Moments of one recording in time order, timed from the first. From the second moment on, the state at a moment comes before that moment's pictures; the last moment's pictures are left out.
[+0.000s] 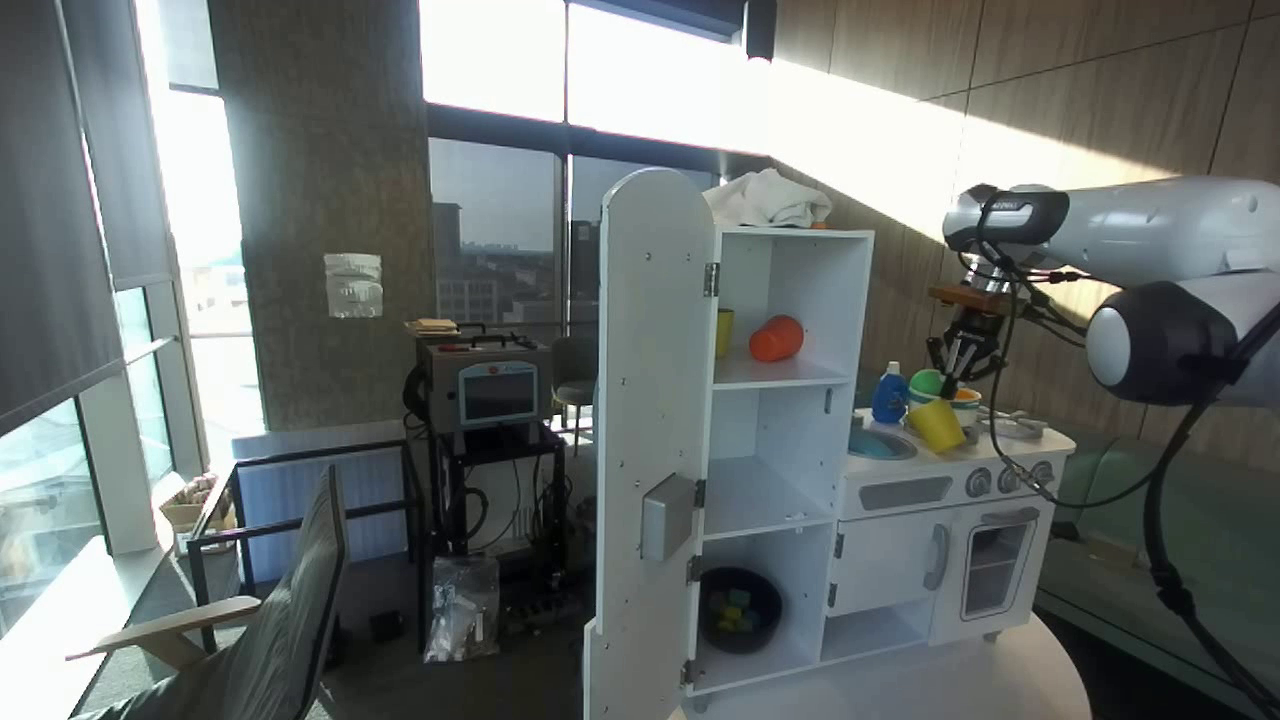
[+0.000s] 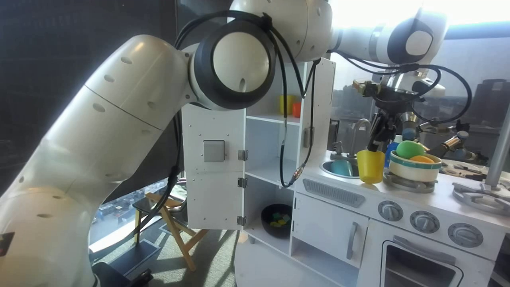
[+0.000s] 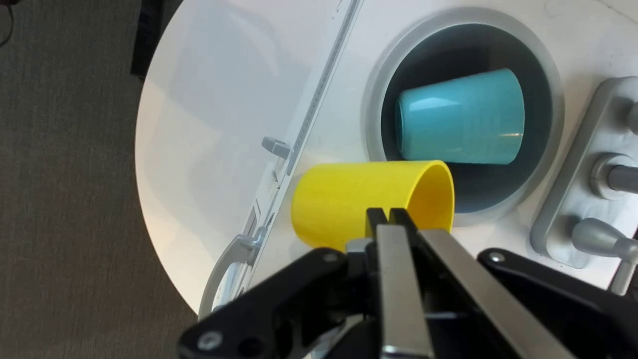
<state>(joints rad) -0.49 0.62 -0.23 -0.91 0.33 1.50 0.65</state>
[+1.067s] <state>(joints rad) -0.49 0.62 -0.27 -0.95 0.25 1.53 0.66</state>
